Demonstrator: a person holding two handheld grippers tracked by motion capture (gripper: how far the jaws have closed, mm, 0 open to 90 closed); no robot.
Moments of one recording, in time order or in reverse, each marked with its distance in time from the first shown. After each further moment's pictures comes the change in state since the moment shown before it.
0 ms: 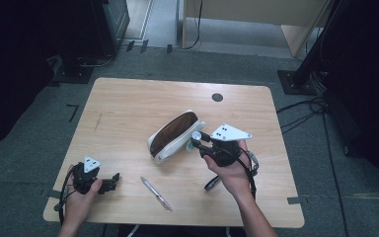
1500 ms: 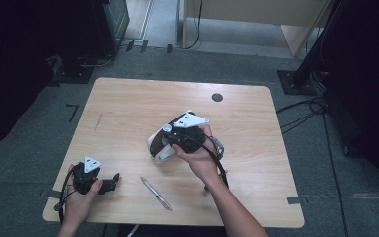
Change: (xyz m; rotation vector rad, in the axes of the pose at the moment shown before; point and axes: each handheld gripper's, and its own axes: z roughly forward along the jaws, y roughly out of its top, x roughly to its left) left arm 0.000 0.000 0.000 -0.003 -0.004 0.005; right arm 0.023 0.018 0.092 0.076 0.043 -0.038
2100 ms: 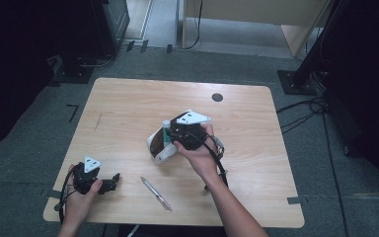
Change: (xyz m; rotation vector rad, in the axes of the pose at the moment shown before) left arm 0.000 0.000 0.000 0.001 0.000 0.002; right arm -0.014 -0.006 0.008 0.005 -0.060 0.069
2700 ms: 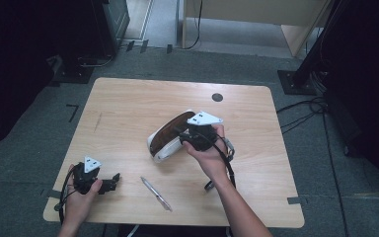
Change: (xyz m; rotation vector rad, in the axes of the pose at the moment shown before) left arm 0.000 0.000 0.000 -0.001 0.000 -0.001; right arm -0.012 -0.004 -0.027 -0.033 -0.044 -0.004
